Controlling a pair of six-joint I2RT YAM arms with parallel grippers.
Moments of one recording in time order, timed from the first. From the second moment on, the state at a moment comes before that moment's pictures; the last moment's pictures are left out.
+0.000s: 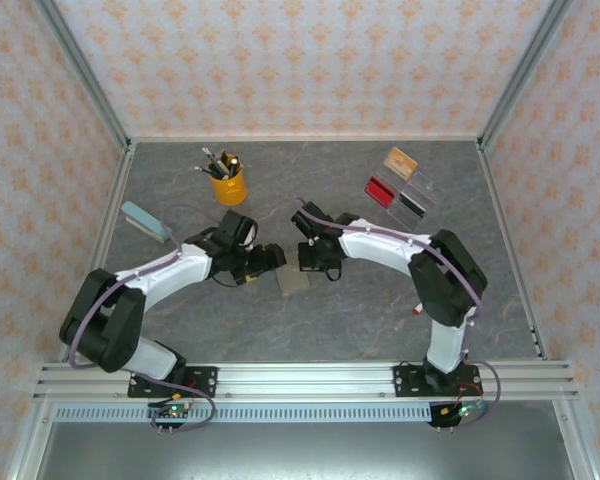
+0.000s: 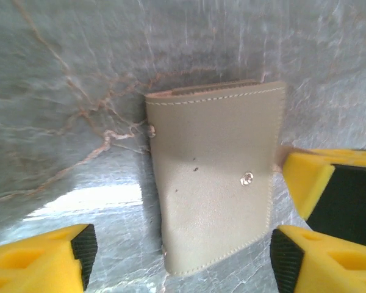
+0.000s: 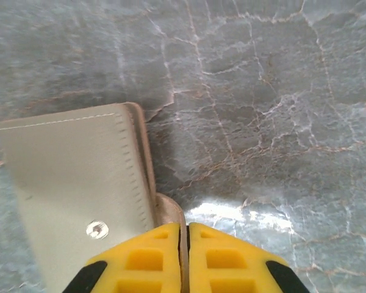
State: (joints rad) left arm -0.43 1.43 0.81 -0.42 0.30 -0.83; right arm 0.77 1.81 1.26 -0.67 -0.06 0.67
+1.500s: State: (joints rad) left arm -0.54 1.49 0.85 -0.33 0.28 -0.94; right arm 0.64 1.72 1.14 -0.76 0.03 0.60
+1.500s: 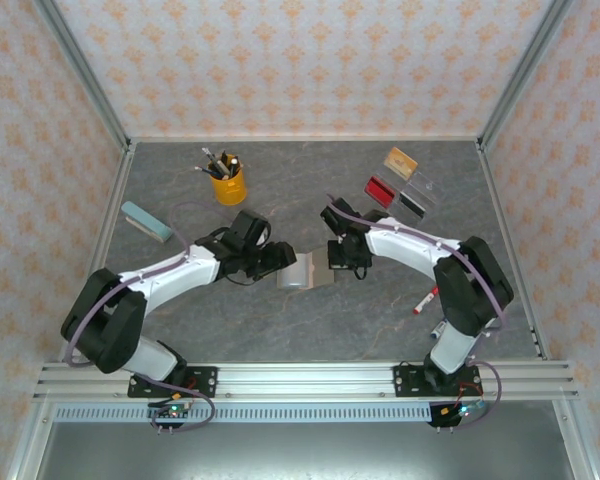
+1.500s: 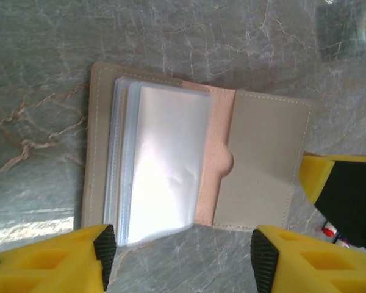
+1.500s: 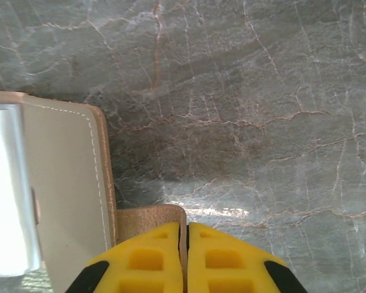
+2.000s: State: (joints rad) left arm -0.55 1.65 0.93 -0.32 0.29 -0.94; right arm 0.64 1.75 1.13 -0.74 0.03 0.60
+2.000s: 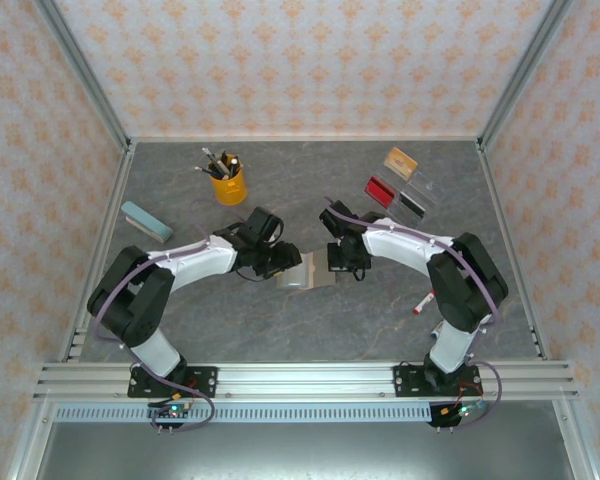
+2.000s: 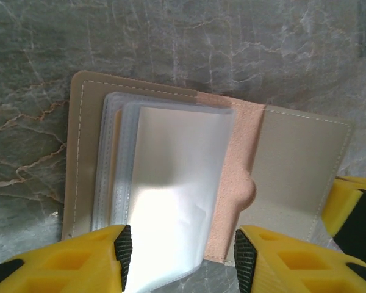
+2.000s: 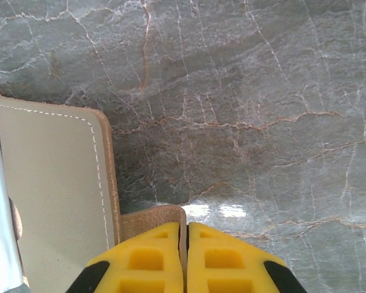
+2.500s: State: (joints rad) left arm -0.55 1.69 0.96 -0.36 0.27 -0.91; right arm 0.64 1.76 1.13 -0.73 0.03 0.60
